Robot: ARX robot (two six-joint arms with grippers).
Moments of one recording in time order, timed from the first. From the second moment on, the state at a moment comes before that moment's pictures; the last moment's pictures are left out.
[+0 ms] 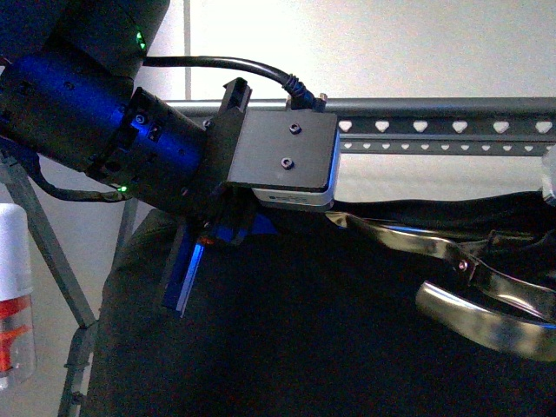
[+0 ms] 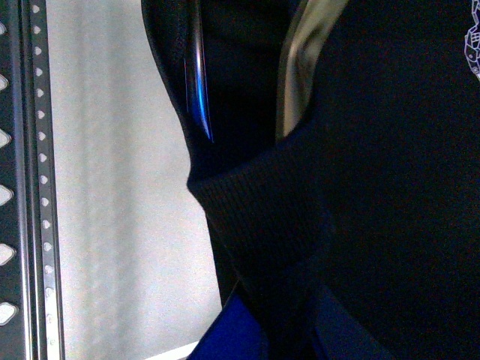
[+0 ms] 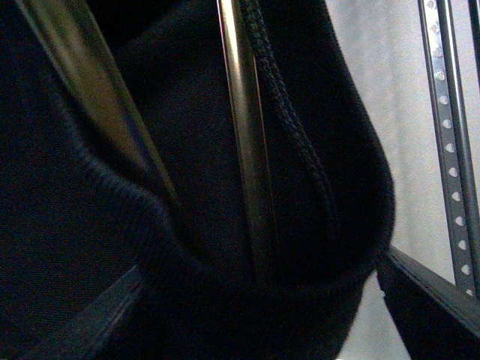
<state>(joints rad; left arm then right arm) -0.33 1.62 1.35 -0.16 0.42 1.61 -0.14 1.49 1.10 0.01 -0.51 -1.41</state>
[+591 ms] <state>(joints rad) -0.33 1.62 1.35 -0.16 0.42 1.60 -0.09 1.58 1.14 0.01 -0.48 -1.39</state>
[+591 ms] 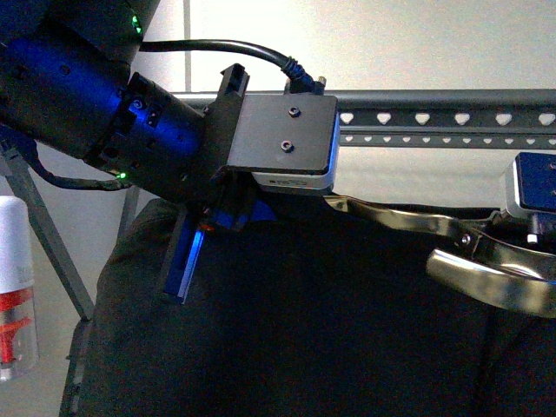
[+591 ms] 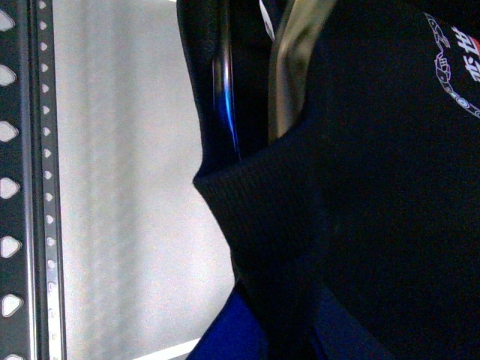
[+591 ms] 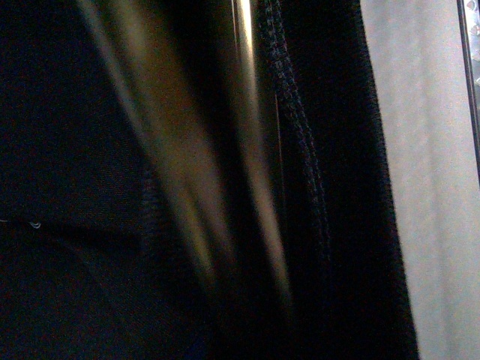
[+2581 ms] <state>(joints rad) 0.00 0.99 0.40 0.59 0.00 -0.01 -0.29 1.68 1.46 -0.40 -0.44 0.04</state>
